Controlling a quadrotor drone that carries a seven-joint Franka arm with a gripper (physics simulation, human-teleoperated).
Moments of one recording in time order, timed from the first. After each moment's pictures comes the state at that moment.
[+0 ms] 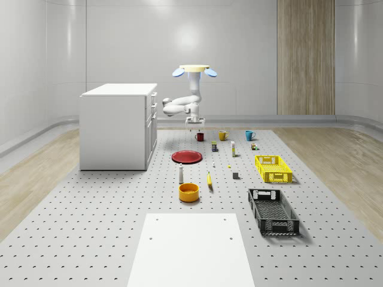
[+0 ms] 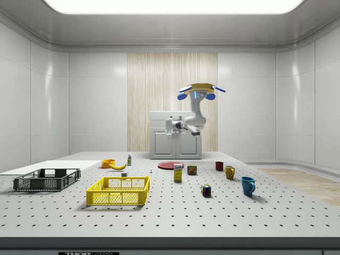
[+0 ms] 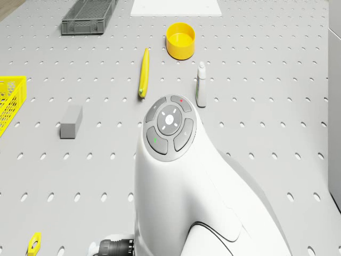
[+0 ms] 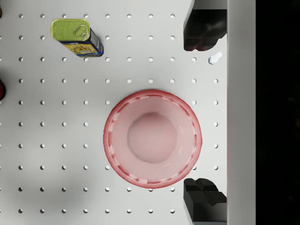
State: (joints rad) arm -1.12 -1.32 1.34 -2.88 -1.86 1.39 1.65
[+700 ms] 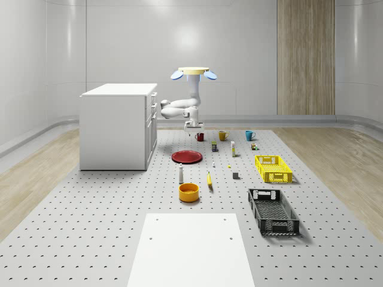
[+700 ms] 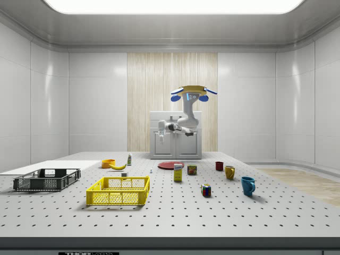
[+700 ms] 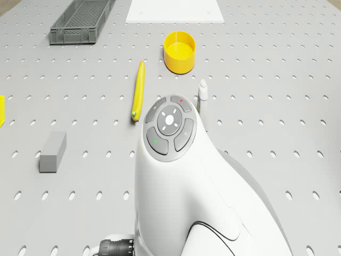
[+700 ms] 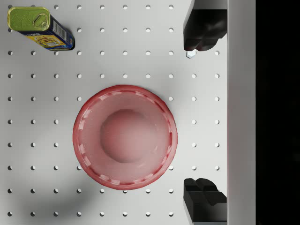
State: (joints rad) arm -1.14 -1.37 1.35 -2.88 -1.84 1.43 1.66
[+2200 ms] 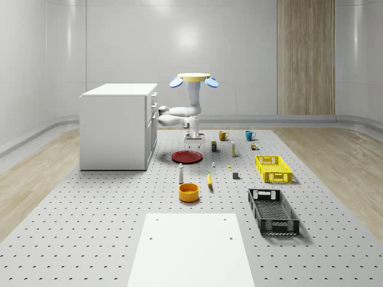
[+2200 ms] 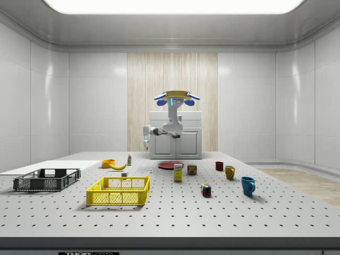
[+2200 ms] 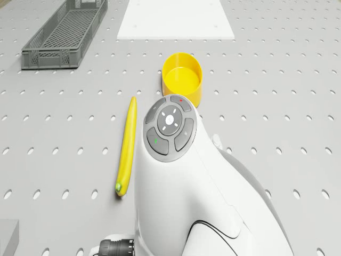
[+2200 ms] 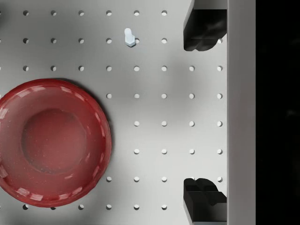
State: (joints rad) arm -1.15 -1.45 1.36 -2.87 -1.80 1.51 1.68
